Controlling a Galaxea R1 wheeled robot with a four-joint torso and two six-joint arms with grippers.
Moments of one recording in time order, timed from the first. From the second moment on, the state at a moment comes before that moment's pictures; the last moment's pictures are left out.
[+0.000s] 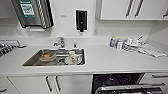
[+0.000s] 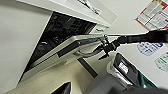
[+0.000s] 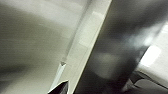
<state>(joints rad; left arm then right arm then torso) 0.79 1.82 -0.77 0.16 0.02 -0.03 -0.72 2.15 -1.76 -0.04 -0.49 1.26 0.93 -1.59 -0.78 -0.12</state>
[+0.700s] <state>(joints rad) 0.79 1.85 -0.77 0.16 0.03 -0.03 -0.83 2.17 -1.80 -0.06 -0.38 1.26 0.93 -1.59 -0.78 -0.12</state>
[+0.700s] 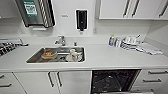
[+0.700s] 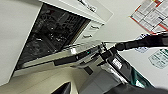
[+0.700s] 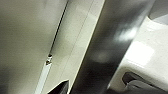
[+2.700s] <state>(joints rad) 0.91 1.95 -0.91 0.17 0.06 -0.02 -1.13 2.30 -1.92 -0.08 -0.19 1.12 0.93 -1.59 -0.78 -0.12</state>
